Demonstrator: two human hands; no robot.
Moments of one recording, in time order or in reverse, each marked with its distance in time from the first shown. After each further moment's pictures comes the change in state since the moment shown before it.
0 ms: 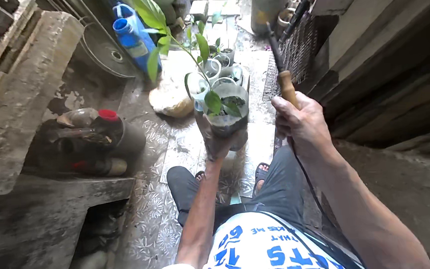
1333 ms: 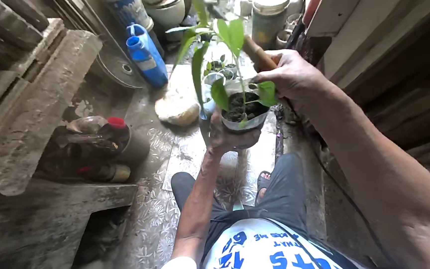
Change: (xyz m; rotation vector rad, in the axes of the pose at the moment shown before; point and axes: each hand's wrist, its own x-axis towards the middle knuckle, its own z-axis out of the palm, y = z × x) left_hand 0.041 0.076 0.005 0.151 -0.245 0.231; right_hand 0.071 -0.081 0.036 -0.185 -0.456 -0.075
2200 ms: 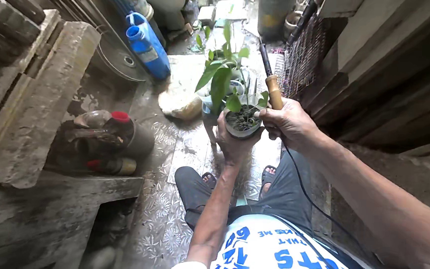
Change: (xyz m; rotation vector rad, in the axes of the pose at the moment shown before) left_hand -0.055 -0.036 0.039 0.397 0.284 -0.157; right_hand -0.051 0.080 0.024 0.337 0.219 0.232
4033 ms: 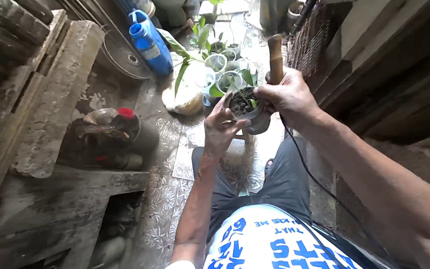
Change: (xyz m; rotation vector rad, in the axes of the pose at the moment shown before) left_hand 0.026 0.024 -0.053 -0.363 -0.415 0.084; right_hand -0.001 -0.013 -0.001 -0.164 0.004 -0.289
